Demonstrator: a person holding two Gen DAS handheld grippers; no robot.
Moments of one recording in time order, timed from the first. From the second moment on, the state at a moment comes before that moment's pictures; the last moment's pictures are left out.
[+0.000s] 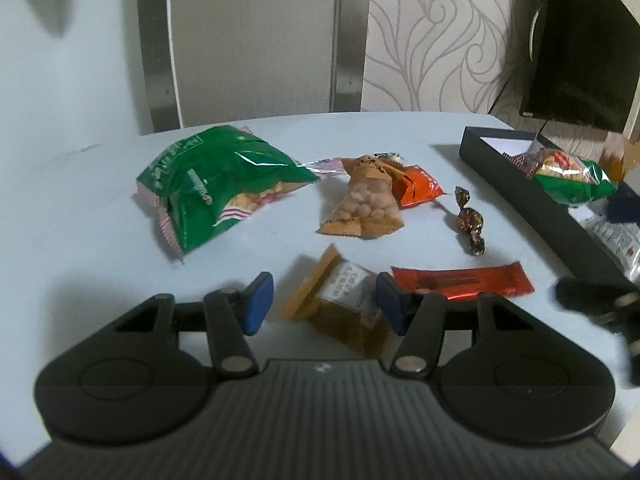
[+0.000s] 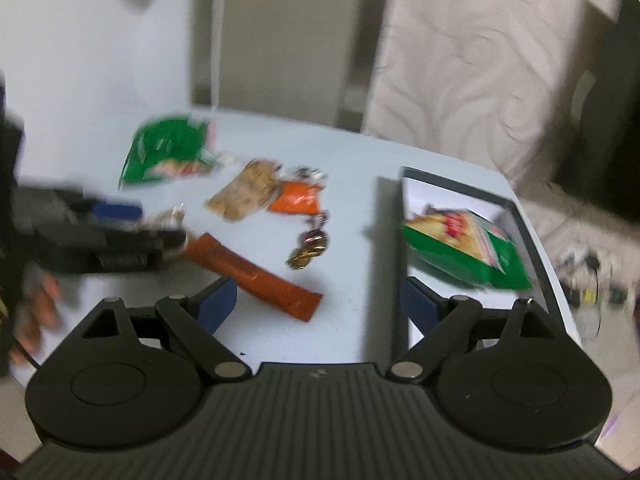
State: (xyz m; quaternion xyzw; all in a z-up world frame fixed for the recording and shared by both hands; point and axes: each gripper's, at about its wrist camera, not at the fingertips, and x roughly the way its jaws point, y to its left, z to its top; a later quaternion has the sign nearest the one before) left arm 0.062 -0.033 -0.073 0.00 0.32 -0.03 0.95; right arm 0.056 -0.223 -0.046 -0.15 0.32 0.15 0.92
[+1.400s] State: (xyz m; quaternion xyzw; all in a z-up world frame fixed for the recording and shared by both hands) left arm 0.083 -0.037 -0.087 0.02 0.35 -0.06 0.93; right arm 0.106 -0.168 -0.101 -0.21 0.36 0.22 0.88
